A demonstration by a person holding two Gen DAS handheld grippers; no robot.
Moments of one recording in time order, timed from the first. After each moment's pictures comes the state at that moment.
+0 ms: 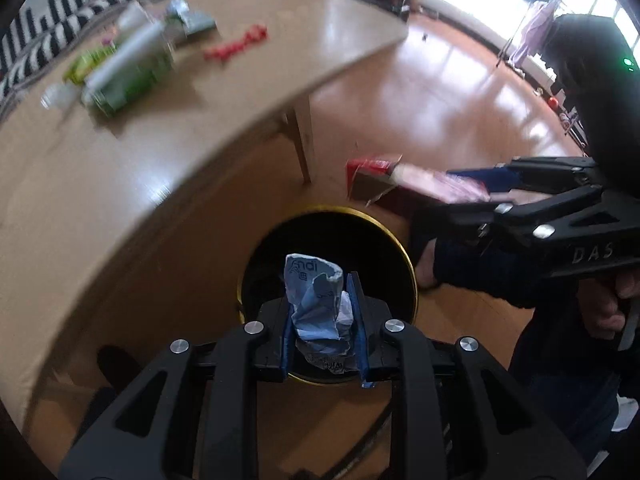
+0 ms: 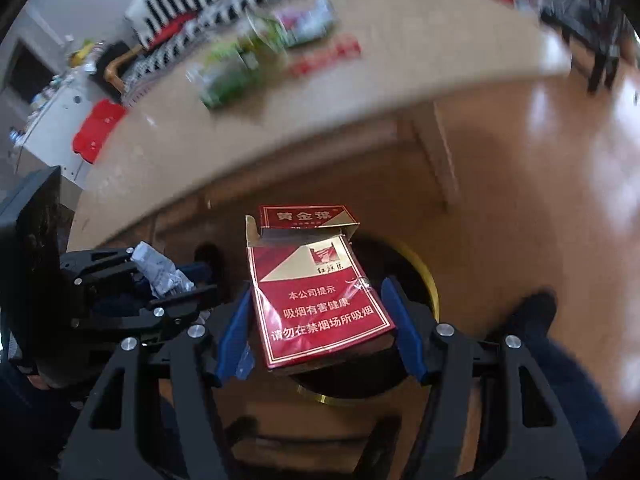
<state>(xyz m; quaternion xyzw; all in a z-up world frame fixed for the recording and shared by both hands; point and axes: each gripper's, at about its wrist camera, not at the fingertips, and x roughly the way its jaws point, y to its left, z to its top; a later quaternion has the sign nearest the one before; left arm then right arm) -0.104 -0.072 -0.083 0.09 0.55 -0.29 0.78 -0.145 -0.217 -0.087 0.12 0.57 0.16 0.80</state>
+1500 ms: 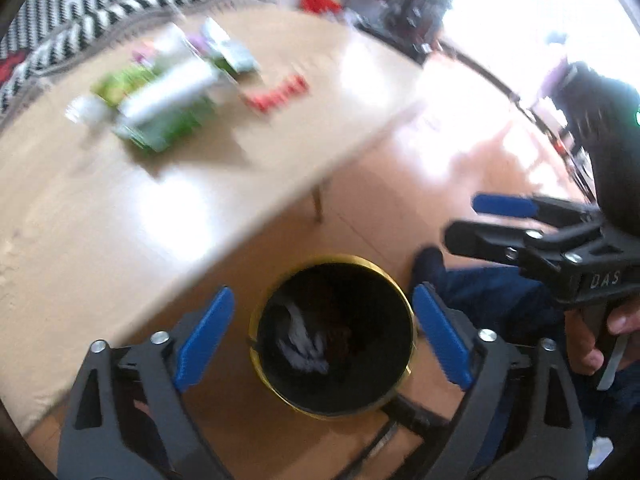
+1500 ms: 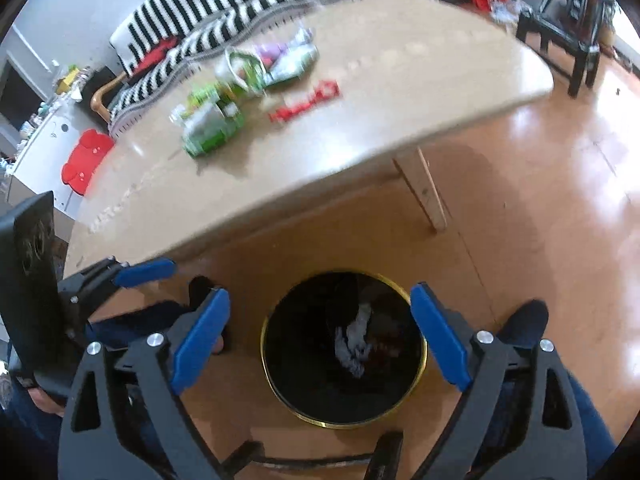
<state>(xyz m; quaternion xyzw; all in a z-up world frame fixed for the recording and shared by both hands) -0.071 -0.039 -0.038 0.03 0.50 -0.25 0.83 -0.119 -0.224 -0.032 0.13 0.49 0.13 0.85</state>
